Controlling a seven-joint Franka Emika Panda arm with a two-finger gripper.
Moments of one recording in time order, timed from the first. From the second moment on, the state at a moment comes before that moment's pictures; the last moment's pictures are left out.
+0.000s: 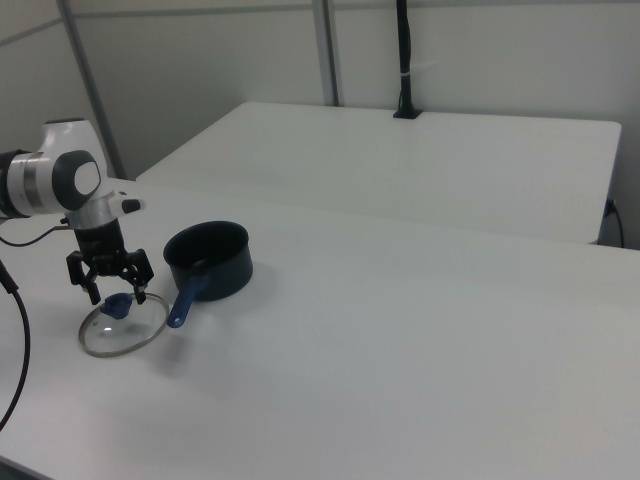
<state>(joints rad) 0.38 0.26 0.06 -1.92 -0.05 2.03 0.09</state>
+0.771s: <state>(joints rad) 0.37 0.25 0.08 -1.95 -0.07 2.08 0.09</state>
